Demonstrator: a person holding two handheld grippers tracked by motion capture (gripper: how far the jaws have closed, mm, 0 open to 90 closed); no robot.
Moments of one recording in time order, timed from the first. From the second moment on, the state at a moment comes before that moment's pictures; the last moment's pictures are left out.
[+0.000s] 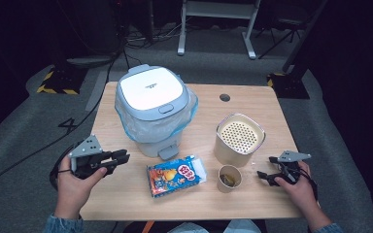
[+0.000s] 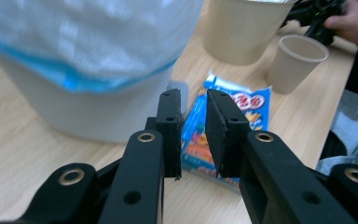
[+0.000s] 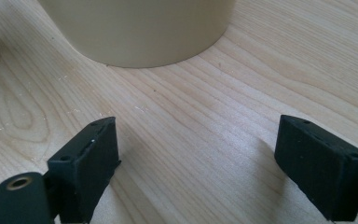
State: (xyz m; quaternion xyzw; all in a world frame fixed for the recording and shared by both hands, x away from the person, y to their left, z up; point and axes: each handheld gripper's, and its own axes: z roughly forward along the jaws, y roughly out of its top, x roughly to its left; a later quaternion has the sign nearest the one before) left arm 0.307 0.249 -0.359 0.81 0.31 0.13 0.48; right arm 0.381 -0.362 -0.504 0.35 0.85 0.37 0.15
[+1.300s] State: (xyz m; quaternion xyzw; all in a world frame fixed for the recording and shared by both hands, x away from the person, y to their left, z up) left arm 0.409 0.181 -0.272 0.81 0.24 0.12 0.52; right arm 0.379 -0.364 -0.504 0.34 0.85 0.37 0.15
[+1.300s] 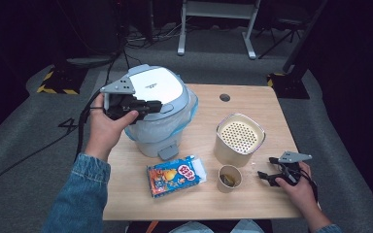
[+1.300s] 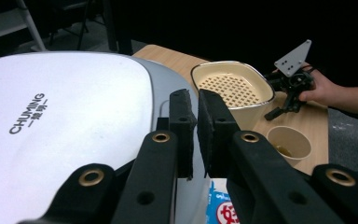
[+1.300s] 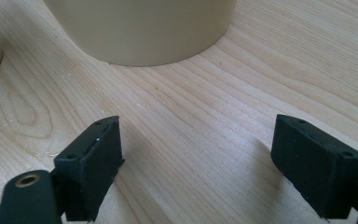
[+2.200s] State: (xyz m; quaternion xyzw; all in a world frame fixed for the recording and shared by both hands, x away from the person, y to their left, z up) left arm 0.419 0.160 -0.280 0.83 0.24 0.12 0.49; right arm 0.379 -0.364 -0.504 0.34 0.85 0.37 0.15
